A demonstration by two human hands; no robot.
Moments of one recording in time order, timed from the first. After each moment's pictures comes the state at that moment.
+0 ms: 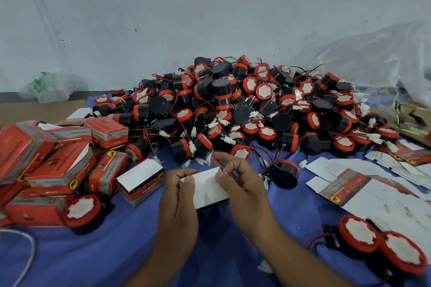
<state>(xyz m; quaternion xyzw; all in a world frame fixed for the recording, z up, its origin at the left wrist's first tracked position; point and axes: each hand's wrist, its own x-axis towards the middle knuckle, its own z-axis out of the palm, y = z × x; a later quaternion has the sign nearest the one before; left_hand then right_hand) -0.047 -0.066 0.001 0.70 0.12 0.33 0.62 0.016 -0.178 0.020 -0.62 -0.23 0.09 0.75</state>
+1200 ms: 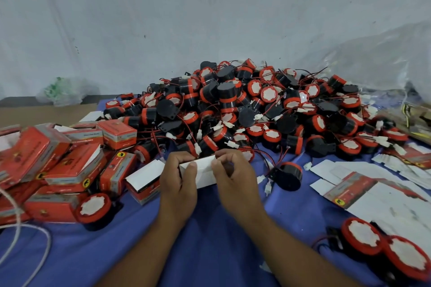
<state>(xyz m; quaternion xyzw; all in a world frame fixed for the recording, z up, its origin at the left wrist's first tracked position) -0.003 -0.026 -0.005 0.76 0.07 0.43 0.48 0.045 -0.146 0.007 -0.72 -0.24 -0.07 0.65</state>
